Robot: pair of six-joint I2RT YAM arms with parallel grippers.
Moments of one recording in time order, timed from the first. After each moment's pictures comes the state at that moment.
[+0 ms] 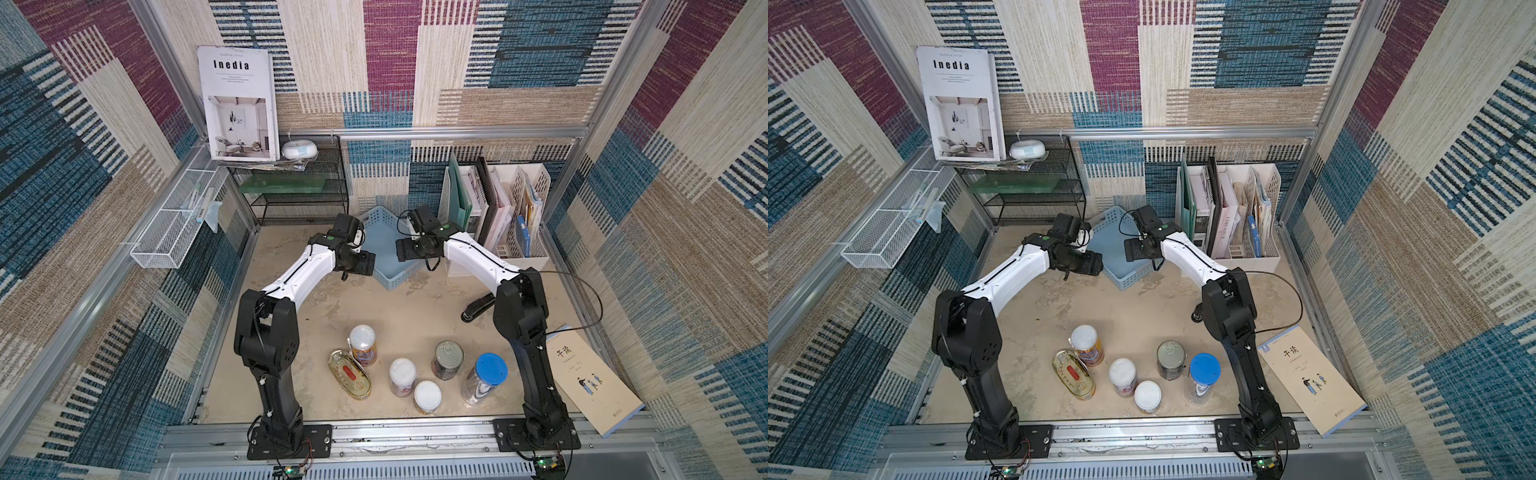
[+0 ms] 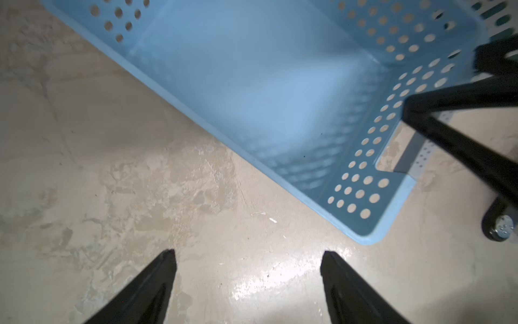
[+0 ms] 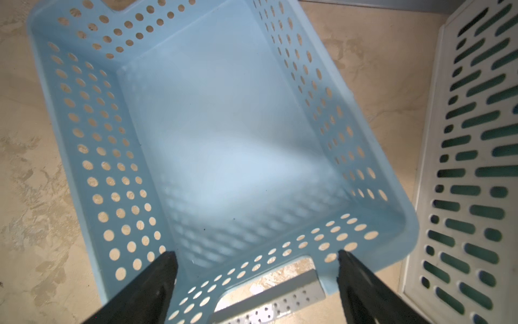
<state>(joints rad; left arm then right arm) -0.31 1.90 1.60 -0.76 0.10 -0.11 0.56 2.22 2.00 -0.73 0.04 0.30</state>
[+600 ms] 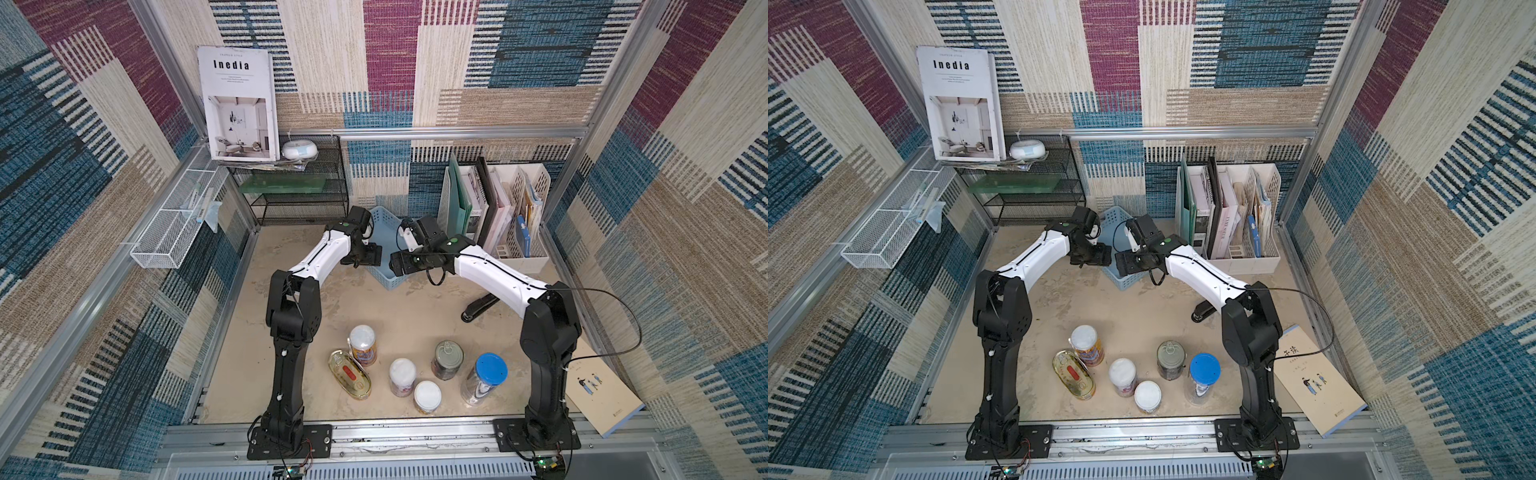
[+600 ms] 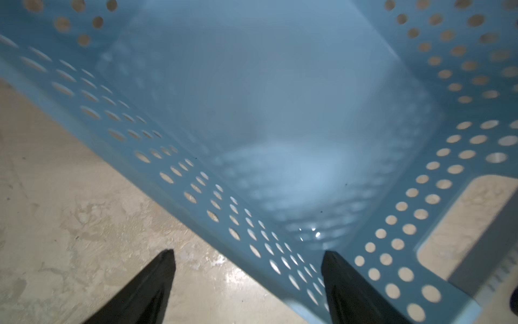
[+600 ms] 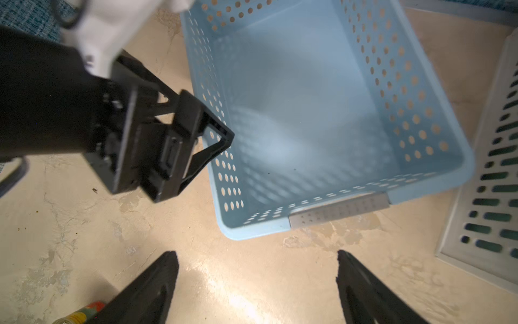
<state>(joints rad) -0.32 2.23 1.99 -0.92 0.06 -0.19 0.65 1.93 1.71 -0.63 -0.05 0.24</state>
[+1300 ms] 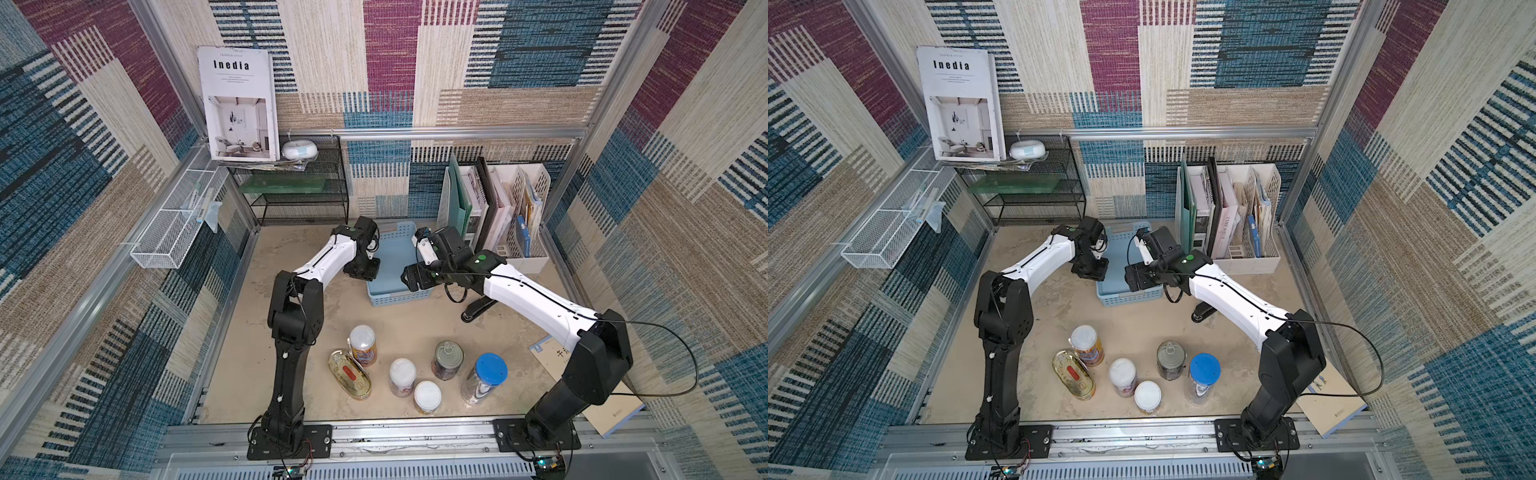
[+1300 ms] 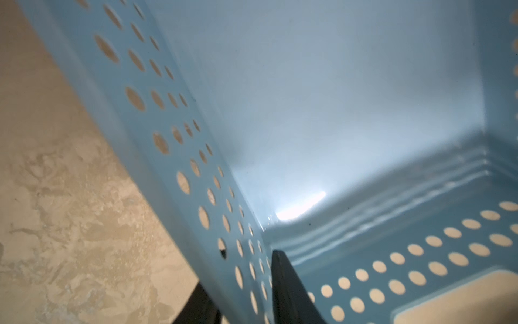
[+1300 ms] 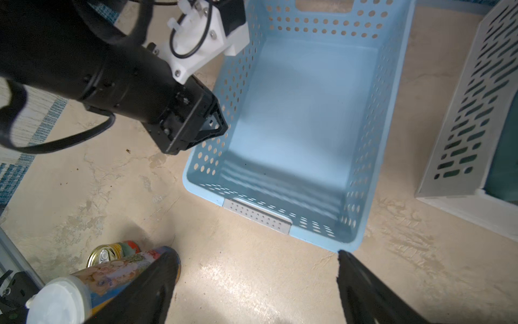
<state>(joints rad) -0.35 2.16 1.86 -1.03 0.07 -0.09 0.67 1.65 1.44 -0.62 -0.07 0.25</state>
